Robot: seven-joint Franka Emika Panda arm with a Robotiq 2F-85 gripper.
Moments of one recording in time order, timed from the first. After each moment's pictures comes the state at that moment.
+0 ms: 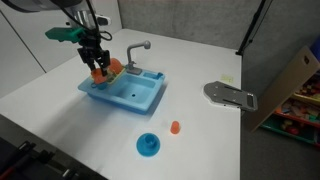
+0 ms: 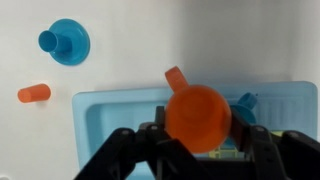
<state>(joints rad) 0.13 0.32 -0.05 -2.14 -0.13 2.24 0.26</state>
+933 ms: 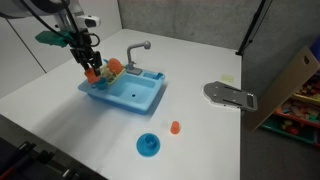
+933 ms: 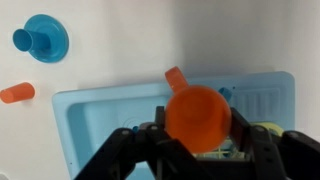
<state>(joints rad) 0.17 0.29 -0.02 -2.22 -0.15 2.37 0.37</state>
